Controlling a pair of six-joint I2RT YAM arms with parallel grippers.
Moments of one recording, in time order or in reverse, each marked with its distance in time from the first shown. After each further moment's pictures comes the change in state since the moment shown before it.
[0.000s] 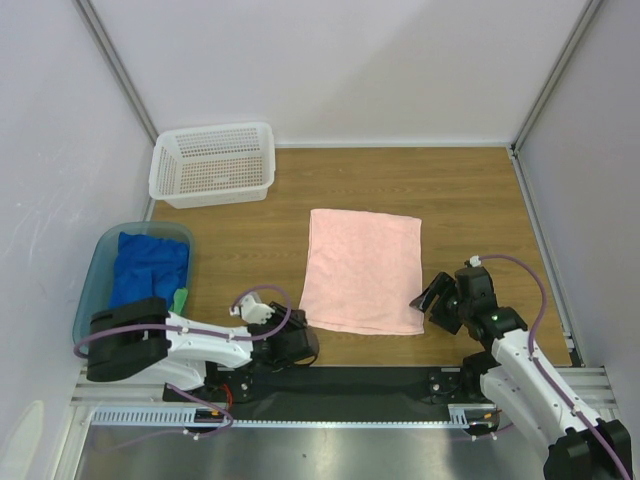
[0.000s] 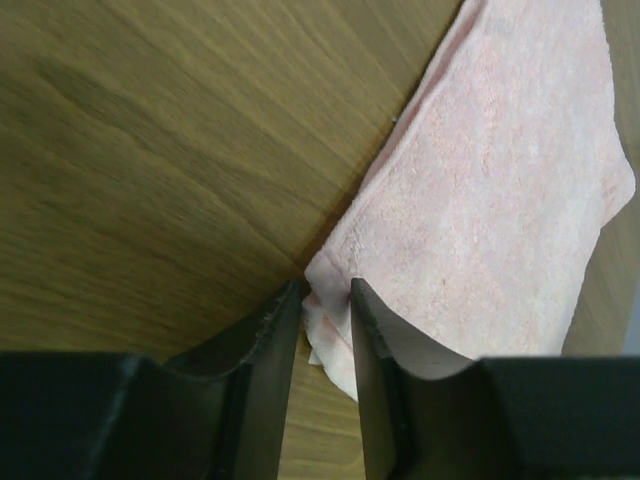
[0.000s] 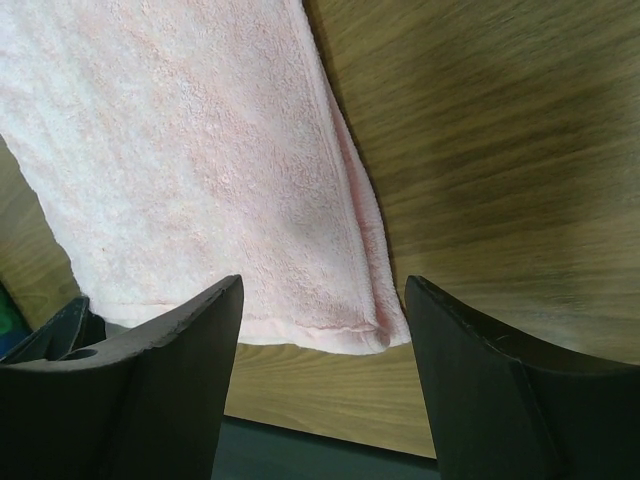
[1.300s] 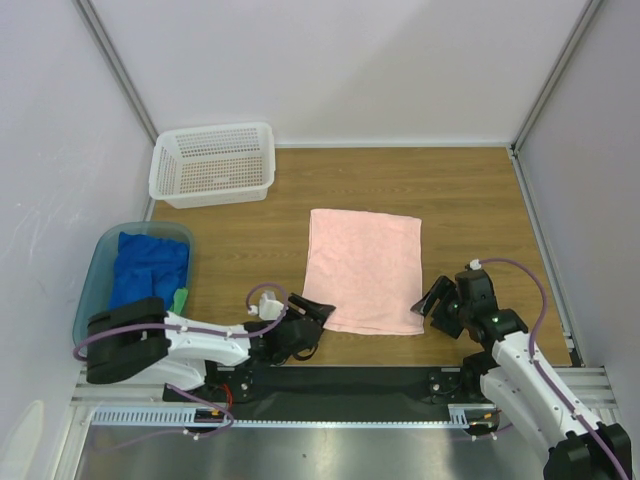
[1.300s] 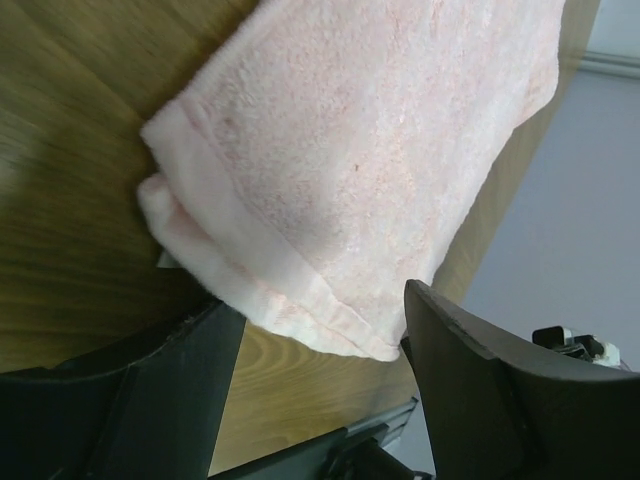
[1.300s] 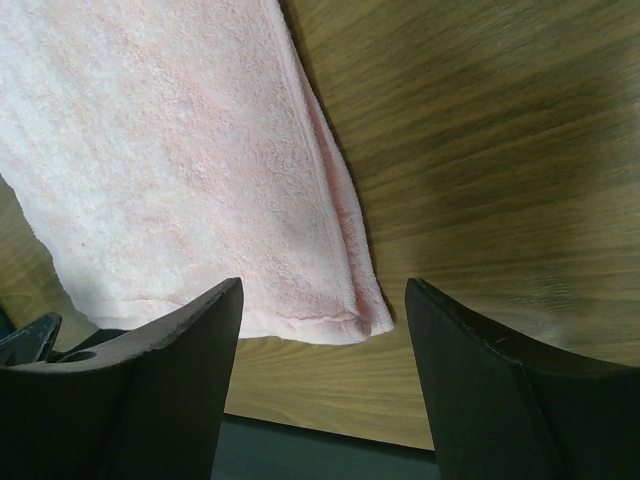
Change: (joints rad) left arm 0.043 -0.024 -0.035 0.323 0.289 0.008; right arm 0.000 -0.019 -0.010 -0.046 0.000 -0.006
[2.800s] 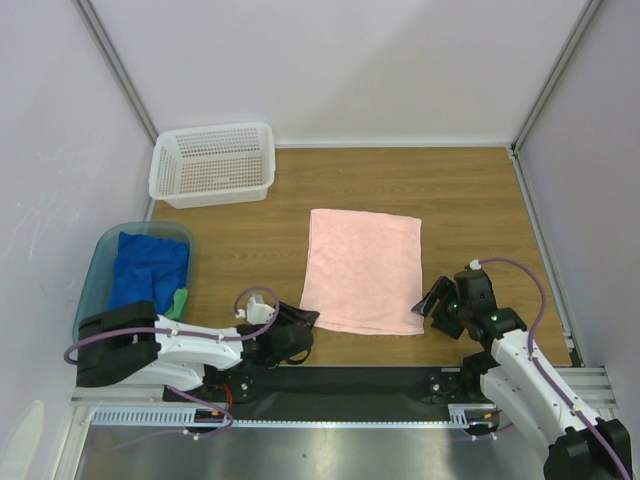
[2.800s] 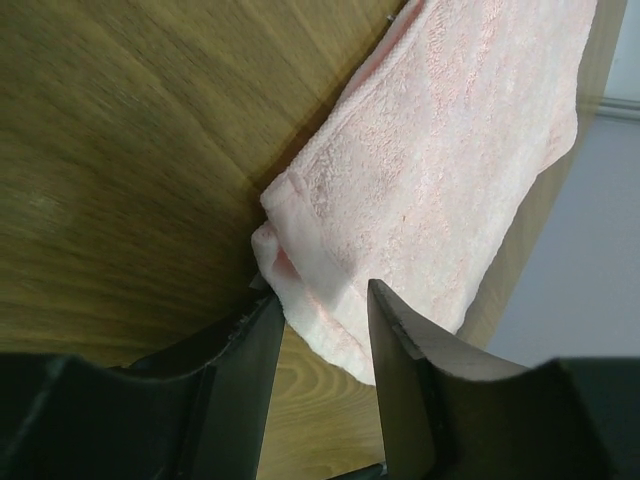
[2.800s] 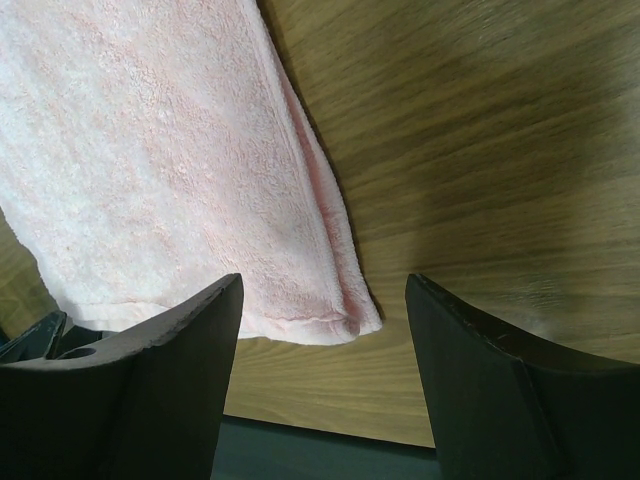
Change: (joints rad) left arm 0.000 -0.043 -0.055 -0.085 -0.072 -0.035; right arm -0.001 0.018 0.000 0.000 0.018 0.000
